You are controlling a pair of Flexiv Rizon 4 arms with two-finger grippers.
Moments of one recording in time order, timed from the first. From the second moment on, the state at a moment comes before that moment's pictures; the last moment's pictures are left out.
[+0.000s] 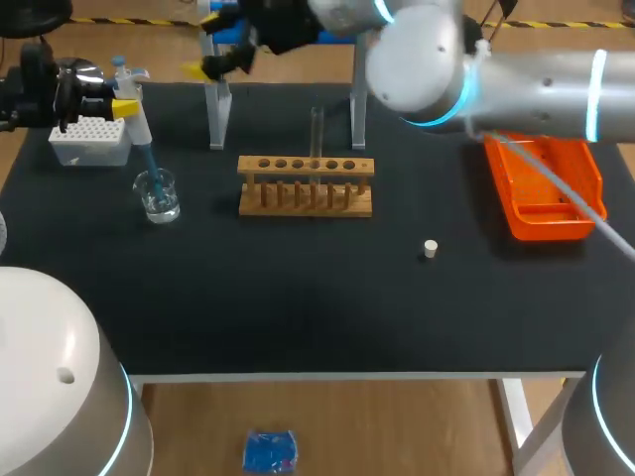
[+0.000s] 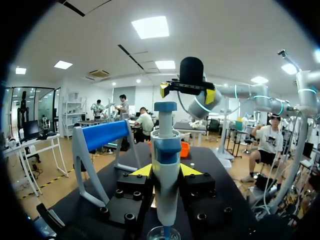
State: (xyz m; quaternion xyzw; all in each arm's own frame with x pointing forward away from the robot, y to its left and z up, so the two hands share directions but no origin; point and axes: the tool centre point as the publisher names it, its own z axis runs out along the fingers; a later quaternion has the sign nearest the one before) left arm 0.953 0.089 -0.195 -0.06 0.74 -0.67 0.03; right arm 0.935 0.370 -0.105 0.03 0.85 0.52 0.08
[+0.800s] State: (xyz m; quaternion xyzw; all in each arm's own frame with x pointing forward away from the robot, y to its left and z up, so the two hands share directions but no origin) left arm 0.953 0.089 -0.195 -0.06 0.74 -0.67 0.03; right arm 0.937 0.162 -0.136 0.07 0.84 0.52 0.12
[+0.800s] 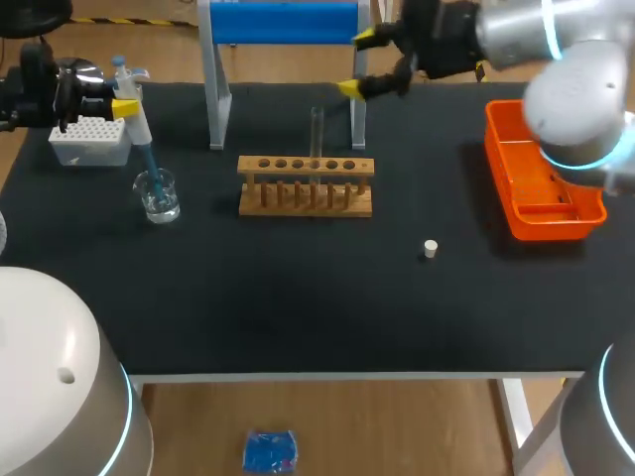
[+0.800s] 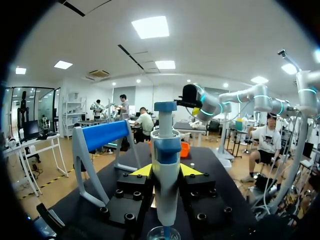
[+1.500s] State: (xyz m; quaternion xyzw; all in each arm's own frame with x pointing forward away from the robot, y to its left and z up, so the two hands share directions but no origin) left arm 0.953 0.089 -0.195 -0.06 0.74 -0.67 0.03; right arm 0.933 0.098 -0.216 0.06 0.80 0.59 0.08
